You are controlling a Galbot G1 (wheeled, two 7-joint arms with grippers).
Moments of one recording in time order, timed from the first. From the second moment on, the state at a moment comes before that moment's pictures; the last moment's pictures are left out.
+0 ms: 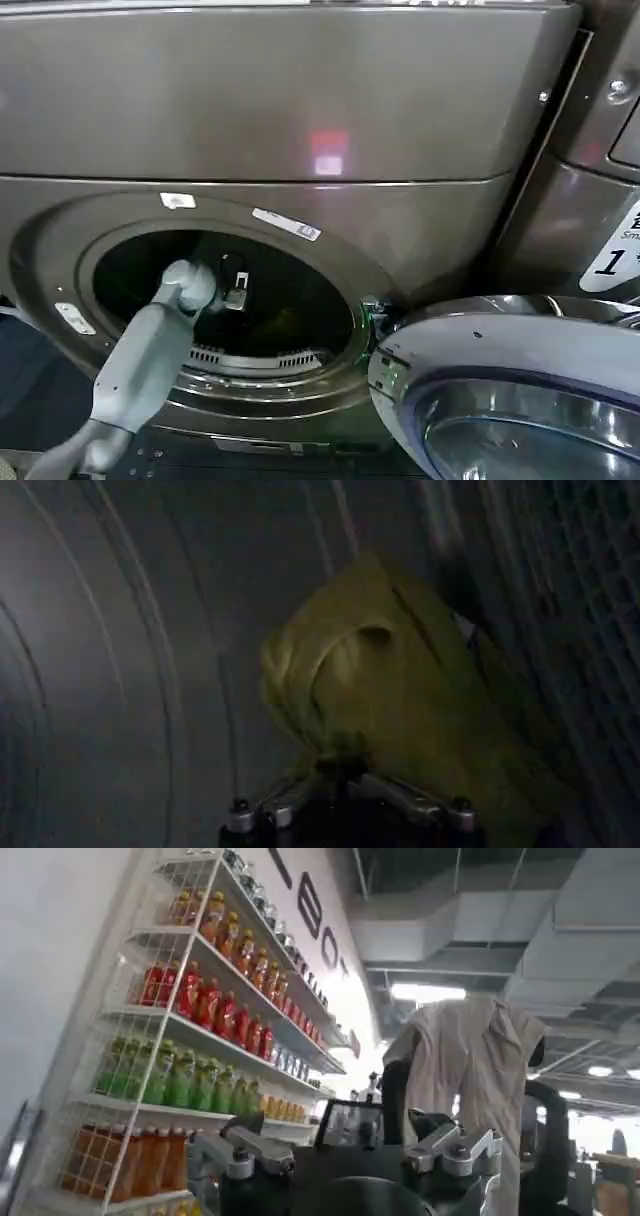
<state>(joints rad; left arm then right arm) 0.48 -1.24 -0.30 -1.33 0.68 0.08 0.96 -1.63 0.95 2.18 1.58 0.50 -0.21 -0.13</state>
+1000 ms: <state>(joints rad) 0.66 -1.50 -0.43 -1.56 0.12 0.39 -0.04 -1.63 1.00 2.17 1.62 0.56 -0.15 -0.12</state>
